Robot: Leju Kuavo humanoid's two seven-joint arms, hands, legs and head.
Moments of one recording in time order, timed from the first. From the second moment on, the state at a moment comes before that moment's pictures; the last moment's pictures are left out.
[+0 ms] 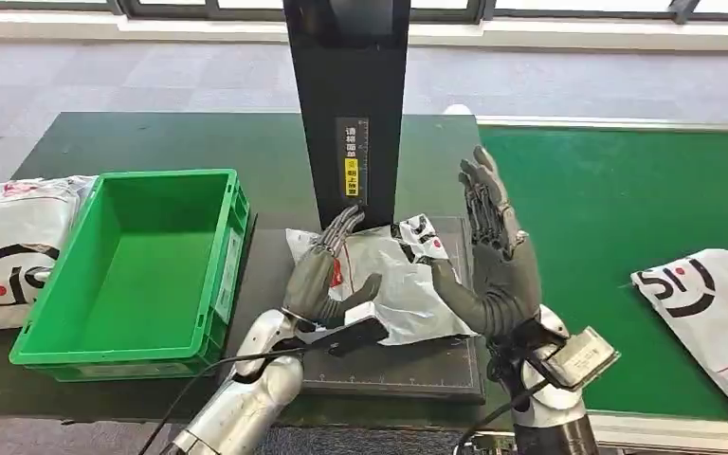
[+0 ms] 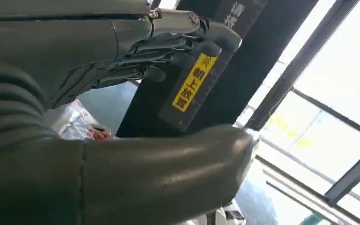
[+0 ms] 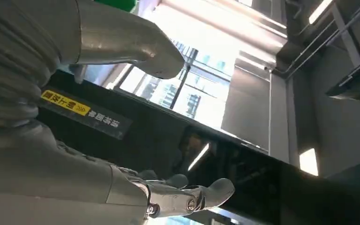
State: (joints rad) left arm -0.37 -0.21 -0.40 -0.93 -0.89 0.40 -0.34; right arm -0.18 0.10 0.24 -1.73 0.11 0.20 -0.70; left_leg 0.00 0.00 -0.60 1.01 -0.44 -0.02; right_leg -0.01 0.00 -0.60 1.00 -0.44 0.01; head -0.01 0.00
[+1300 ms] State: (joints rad) left arm -0.53 -0.24 -0.60 -0.46 -1.22 0.33 -0.25; right arm -0.16 0.08 0.23 -1.83 0.14 0.13 -0.70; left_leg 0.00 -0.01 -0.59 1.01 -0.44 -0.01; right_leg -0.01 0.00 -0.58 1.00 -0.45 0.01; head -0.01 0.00
